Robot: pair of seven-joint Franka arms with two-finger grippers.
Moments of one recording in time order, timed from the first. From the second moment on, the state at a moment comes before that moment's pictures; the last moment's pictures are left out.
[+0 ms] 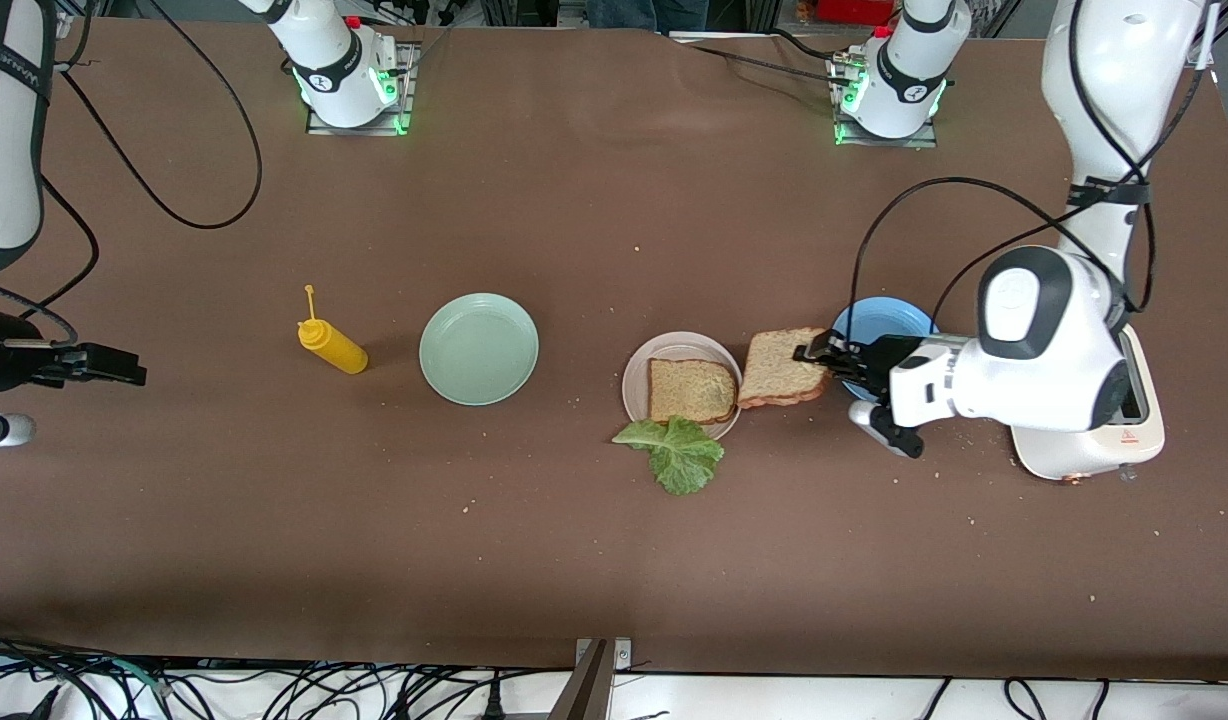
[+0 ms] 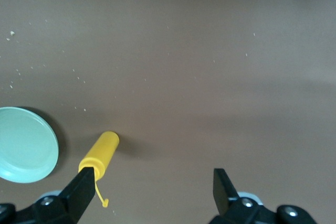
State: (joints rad) left arm -0.09 0.56 -0.11 -1.53 -0.65 1.73 0.40; right arm 0.07 0.47 -0.21 -1.21 0.08 1.57 -0.16
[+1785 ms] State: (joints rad) left arm -0.17 0.74 -0.10 -1.54 -1.01 1.89 0.34; right arm 0.11 0.45 -0.20 -1.21 0.17 1.57 0.15
